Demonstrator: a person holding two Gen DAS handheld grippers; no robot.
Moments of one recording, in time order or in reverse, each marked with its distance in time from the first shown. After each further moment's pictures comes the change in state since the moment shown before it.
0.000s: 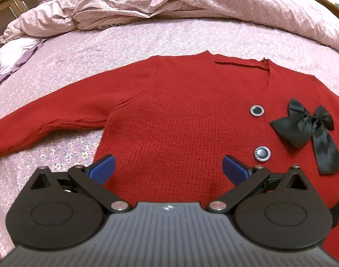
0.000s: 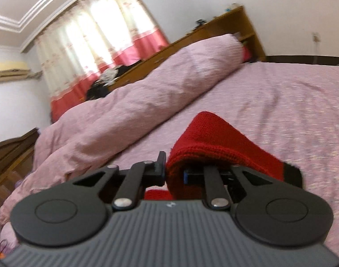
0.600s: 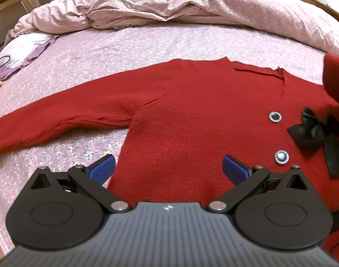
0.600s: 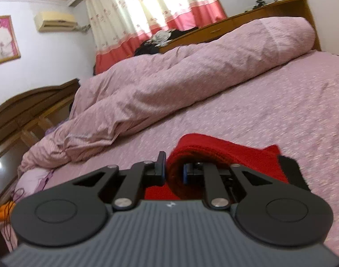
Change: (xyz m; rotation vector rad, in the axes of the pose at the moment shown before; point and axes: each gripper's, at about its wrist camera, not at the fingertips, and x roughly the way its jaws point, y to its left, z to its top) left arm -0.002 0.031 -0.005 -0.051 -0.026 0.023; right arm 0.029 0.127 -0.070 -0.191 0.169 0.199
